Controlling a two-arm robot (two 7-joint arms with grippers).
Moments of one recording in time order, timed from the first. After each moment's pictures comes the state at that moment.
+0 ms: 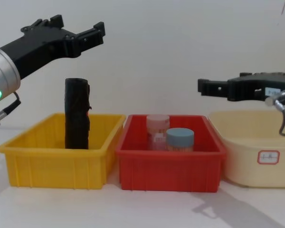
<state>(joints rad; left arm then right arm) -0.31 0.29 0.27 -1.54 -0.29 -0.26 -0.27 0.17 0.21 -0.27 -1.78 0.17 0.31 0.21</state>
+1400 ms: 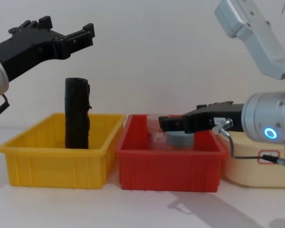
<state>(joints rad) -0.28 0.30 0.25 -1.57 -0.29 -0.25 -0.24 0.31 0.15 -0.38 -1.58 0.07 0.40 0.24</state>
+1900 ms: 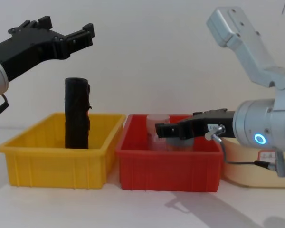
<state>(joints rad) -0.27 0.30 0.25 -1.57 -0.29 -0.25 -0.24 0.33 0.12 -0.38 -1.53 0.06 0.41 0.24</state>
